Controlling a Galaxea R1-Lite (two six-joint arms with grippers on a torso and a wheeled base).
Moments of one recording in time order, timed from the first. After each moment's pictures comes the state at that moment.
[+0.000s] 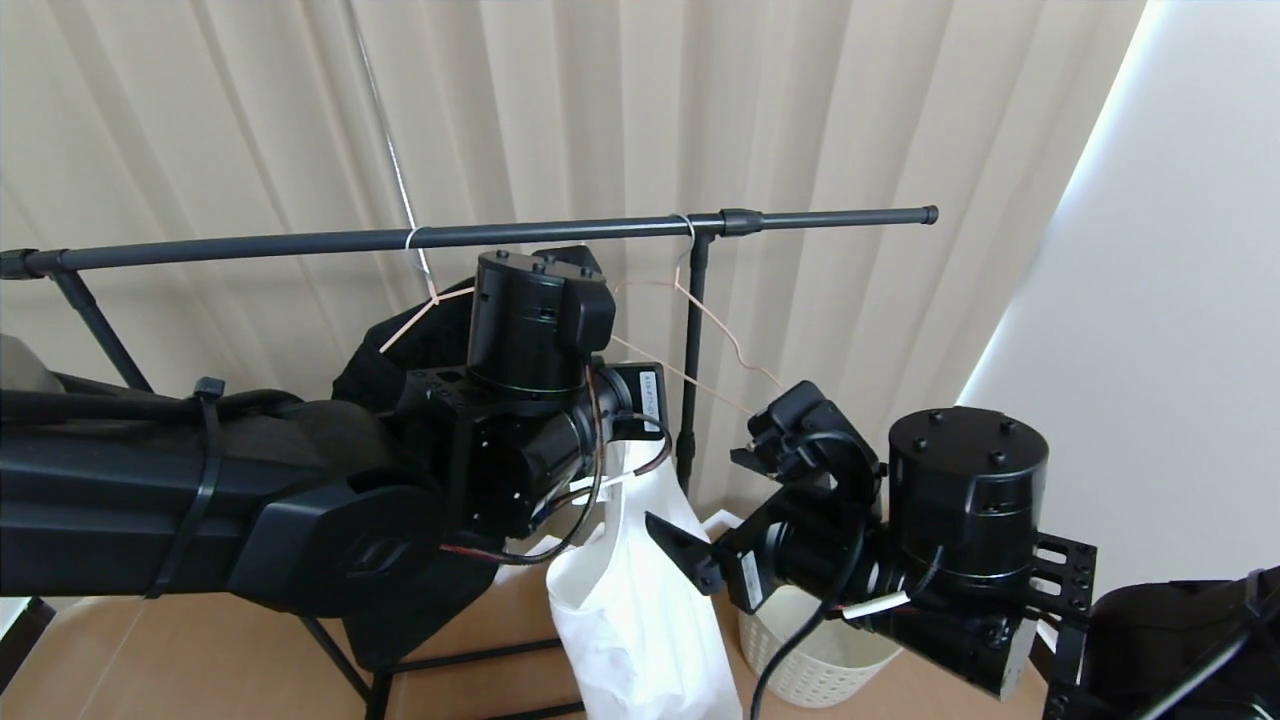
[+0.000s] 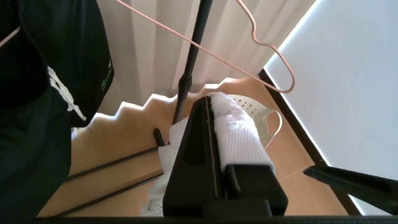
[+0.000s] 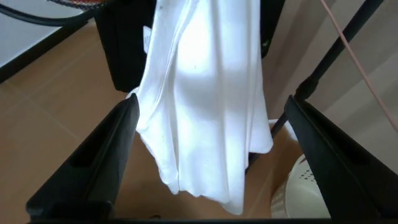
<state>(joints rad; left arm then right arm) -0.77 1.86 -1.14 -0.41 0.42 -0.30 0.83 1.82 -0.68 -0.85 -0.15 0.02</state>
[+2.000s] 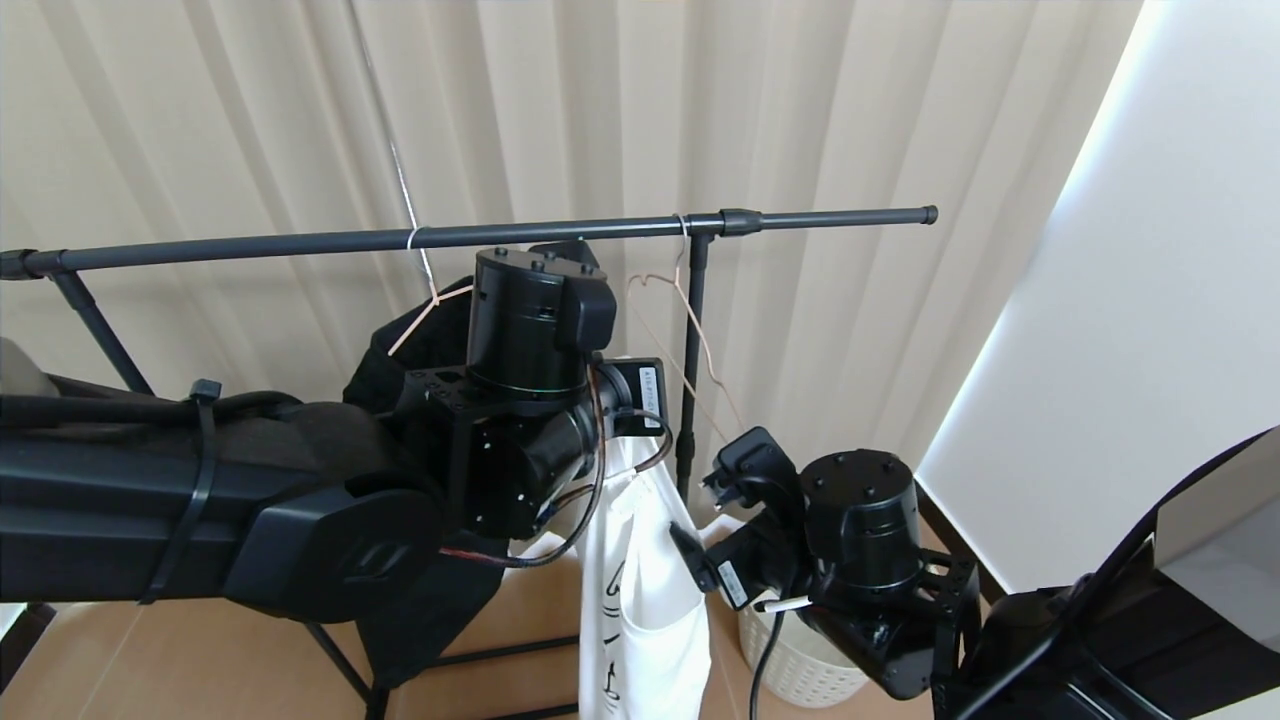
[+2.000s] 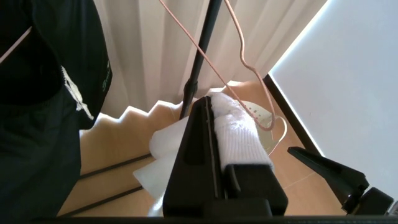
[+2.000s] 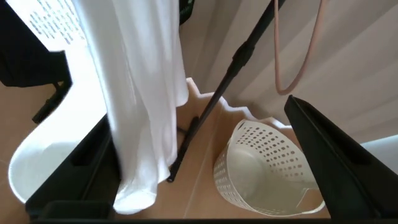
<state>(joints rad) -0.77 1.85 -1.13 -0.42 0.46 -0.29 0.79 2.00 -0.70 -0.89 -0.37 -0.10</state>
